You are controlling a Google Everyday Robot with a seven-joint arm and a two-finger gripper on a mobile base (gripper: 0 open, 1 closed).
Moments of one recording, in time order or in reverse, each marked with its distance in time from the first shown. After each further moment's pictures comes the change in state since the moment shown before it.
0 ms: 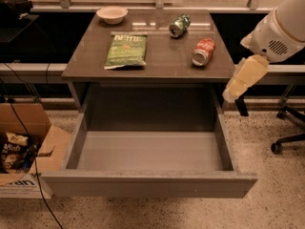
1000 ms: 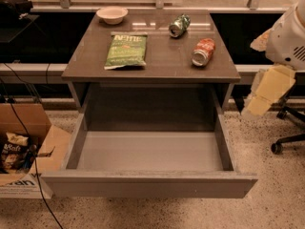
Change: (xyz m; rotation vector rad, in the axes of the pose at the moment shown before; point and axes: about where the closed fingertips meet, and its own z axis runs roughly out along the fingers) arm 0.014 0.058 -0.051 0.008 0.102 -0.111
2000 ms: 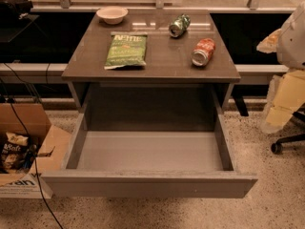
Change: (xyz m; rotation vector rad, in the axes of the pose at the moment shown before) arm 0.012 0.025 -0.021 -0.022 0.100 -0.092
